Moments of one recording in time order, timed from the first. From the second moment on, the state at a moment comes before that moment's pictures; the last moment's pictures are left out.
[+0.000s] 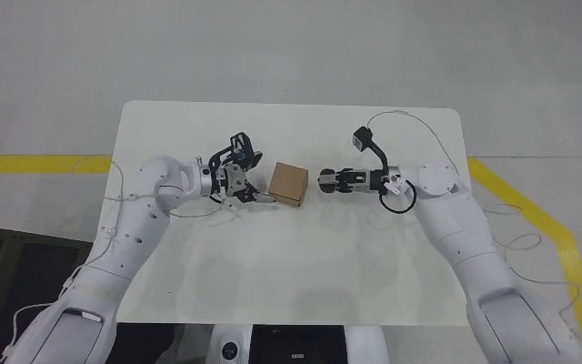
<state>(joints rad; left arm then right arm) 0.83 -1.07 -1.08 -1.21 0.94 -1.01 -0.34 -0.69 -1.26 1.04 -0.84 0.34 -0.46 1.26</state>
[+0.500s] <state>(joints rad) 0.80 -1.01 -1.28 -1.28 0.68 -0.86 -0.52 -0.70 -1.21 1.16 -0.88 0.14 -0.77 1.01</state>
